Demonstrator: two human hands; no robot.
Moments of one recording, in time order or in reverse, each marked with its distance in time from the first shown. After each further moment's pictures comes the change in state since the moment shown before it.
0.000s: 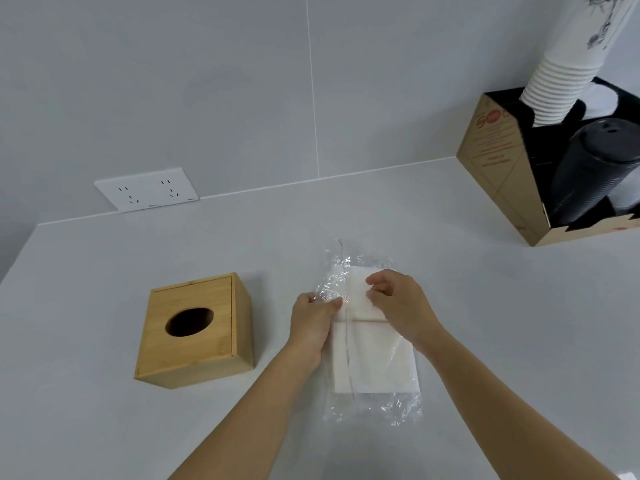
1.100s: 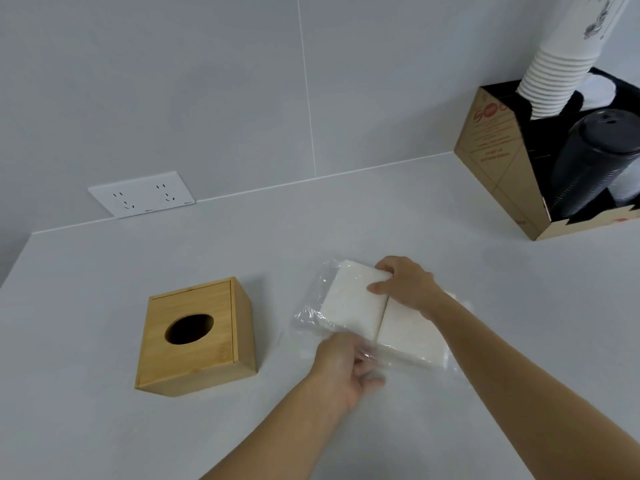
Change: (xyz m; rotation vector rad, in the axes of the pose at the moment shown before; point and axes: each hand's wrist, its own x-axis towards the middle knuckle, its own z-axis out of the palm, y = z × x) left_hand -0.050 -0.009 0.015 -0.171 -0.214 -0.400; right_hand 0.045 0.005 -0.016 -0.391 -0.067 0.051
